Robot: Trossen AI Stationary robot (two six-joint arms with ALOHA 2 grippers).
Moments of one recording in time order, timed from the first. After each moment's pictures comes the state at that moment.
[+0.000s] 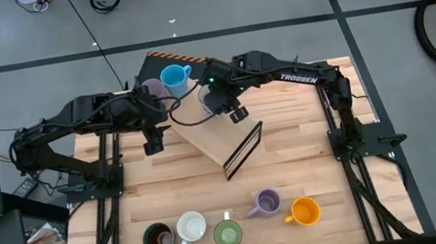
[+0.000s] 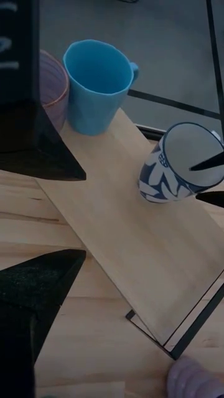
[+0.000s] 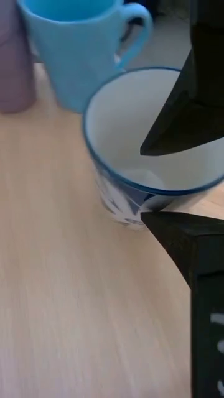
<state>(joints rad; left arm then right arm) 0.07 1.30 1.64 -1.23 -0.30 0.11 -0.24 1.99 2.18 -1.22 0.06 -0.78</state>
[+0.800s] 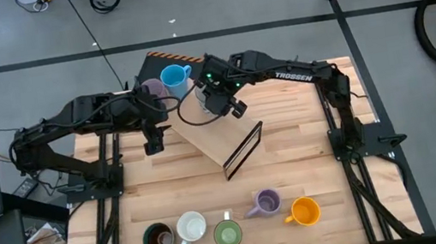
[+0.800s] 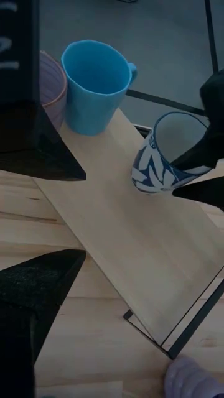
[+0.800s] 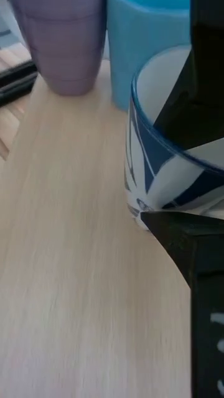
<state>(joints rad) 0.07 1.30 1.64 -1.22 -0.30 0.11 -0.30 2.00 2.08 -1.07 -0.10 -1.18</state>
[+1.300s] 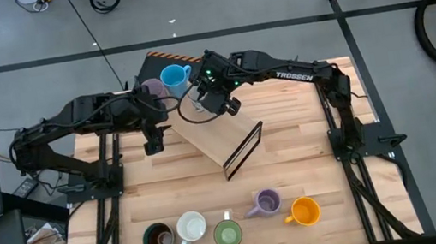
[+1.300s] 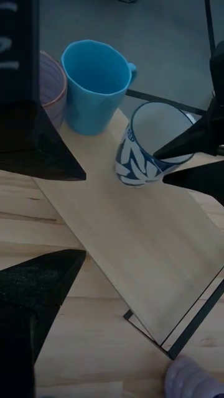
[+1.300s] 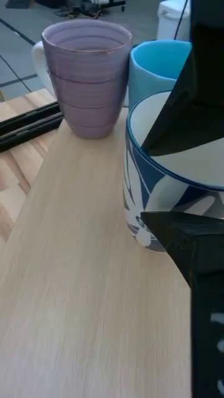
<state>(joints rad) 0.07 1.30 1.64 -1.22 -0.30 0.12 -0.30 1.99 2.08 -0.95 -0.10 -1.27</state>
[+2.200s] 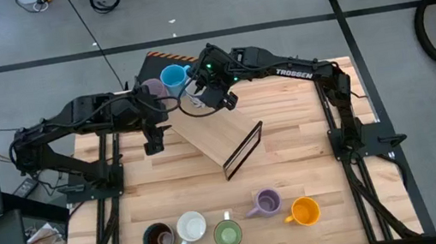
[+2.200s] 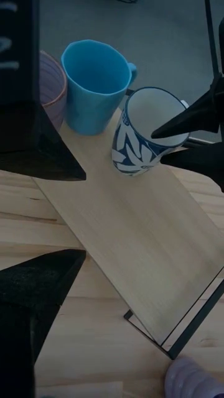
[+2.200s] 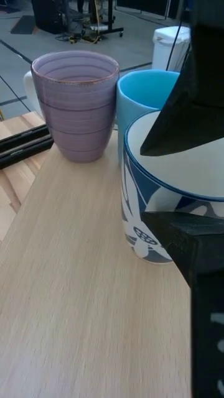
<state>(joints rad) 0.07 1.30 1.64 -1.22 -0.30 0.12 -0.33 1.99 2.08 -0.89 -0.10 -1.31</state>
